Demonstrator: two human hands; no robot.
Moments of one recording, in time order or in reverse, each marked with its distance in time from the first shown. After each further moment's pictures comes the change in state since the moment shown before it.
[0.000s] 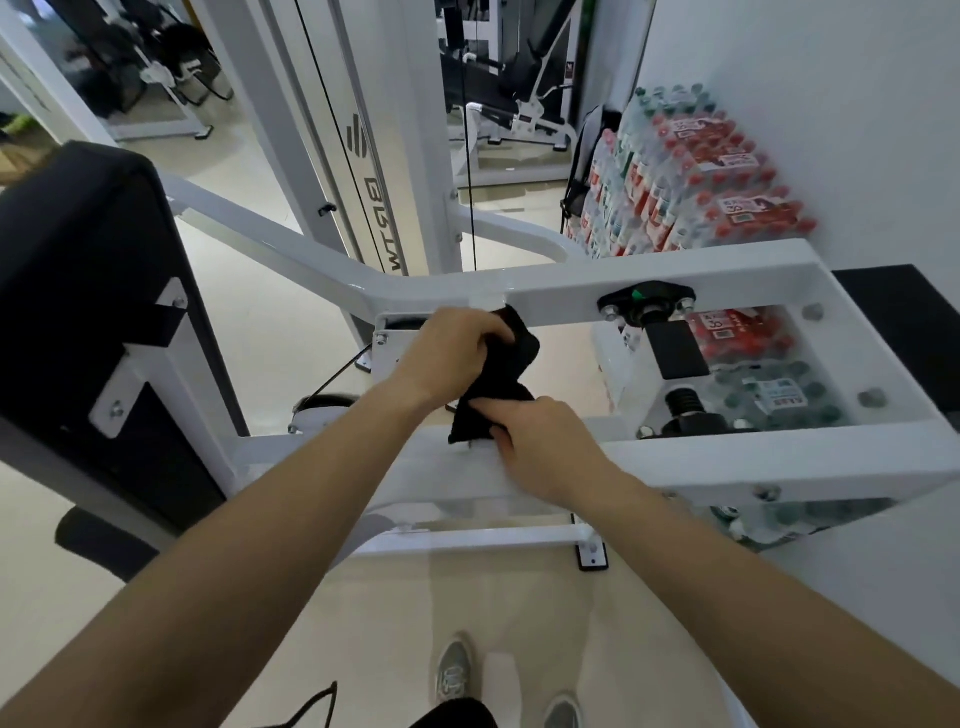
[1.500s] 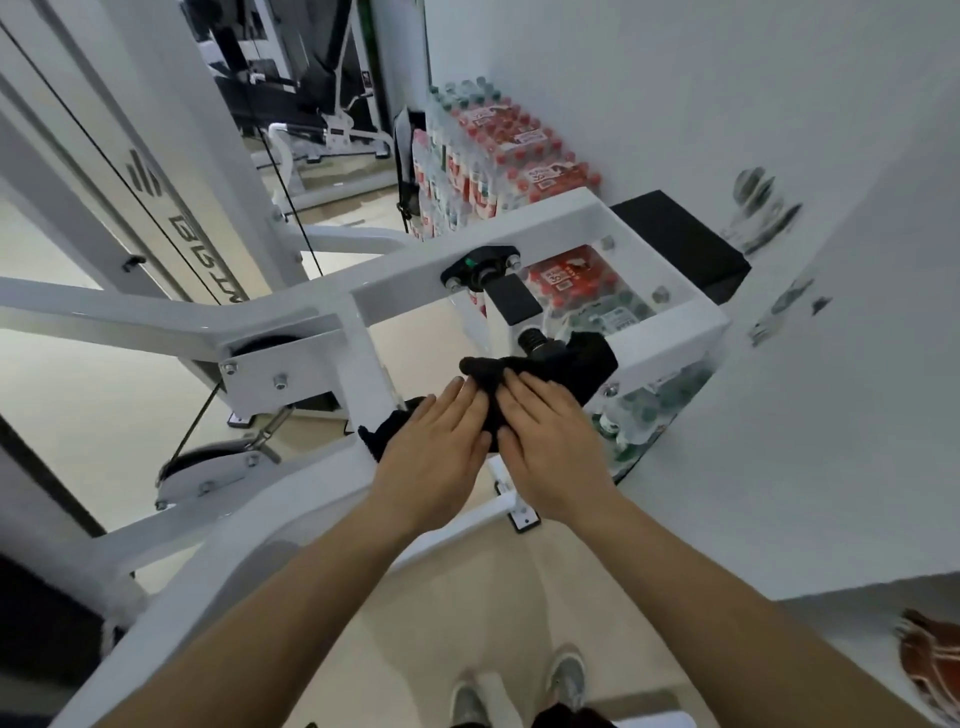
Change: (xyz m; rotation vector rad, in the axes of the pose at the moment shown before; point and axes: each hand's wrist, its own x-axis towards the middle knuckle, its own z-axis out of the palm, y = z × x) left_hand -0.099 0.065 0.083 0.299 -0.279 0.386; right_hand -0.127 0.037 0.005 -0.381 0.321 0.379
